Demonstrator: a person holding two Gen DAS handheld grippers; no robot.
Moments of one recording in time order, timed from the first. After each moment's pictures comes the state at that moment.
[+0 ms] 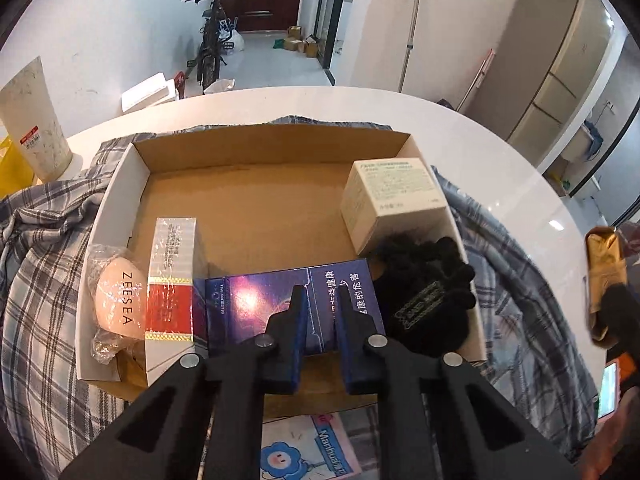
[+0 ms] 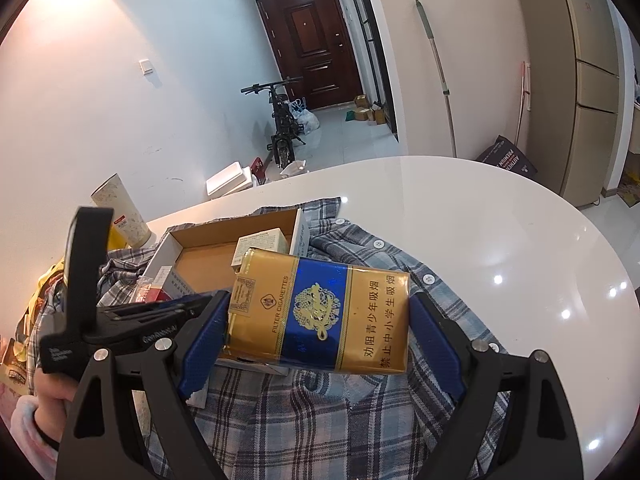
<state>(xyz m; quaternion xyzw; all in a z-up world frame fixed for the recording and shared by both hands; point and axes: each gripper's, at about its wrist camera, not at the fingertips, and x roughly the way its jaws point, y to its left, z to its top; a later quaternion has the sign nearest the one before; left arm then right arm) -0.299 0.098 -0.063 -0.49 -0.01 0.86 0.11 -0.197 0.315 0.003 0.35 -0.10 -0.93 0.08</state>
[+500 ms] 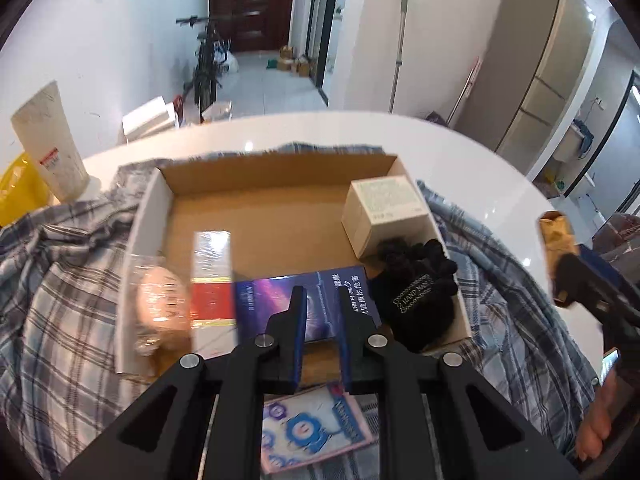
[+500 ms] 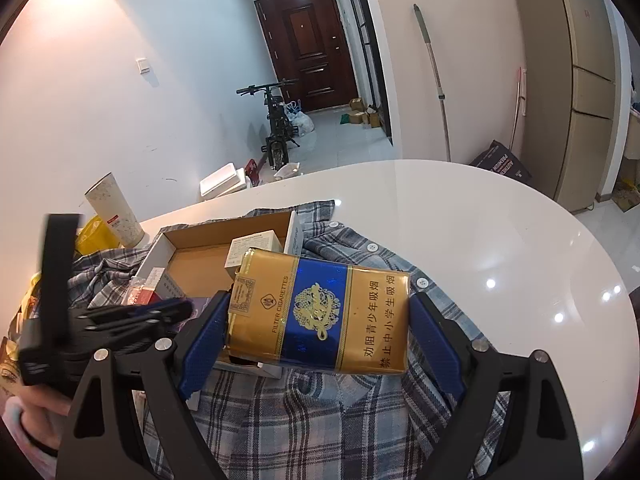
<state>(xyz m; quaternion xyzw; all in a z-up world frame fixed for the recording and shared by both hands) -0.269 0.077 -0.028 -0.45 -0.01 0.88 0.13 -0.197 0.312 0.003 0.35 -0.09 -0.93 0.07</state>
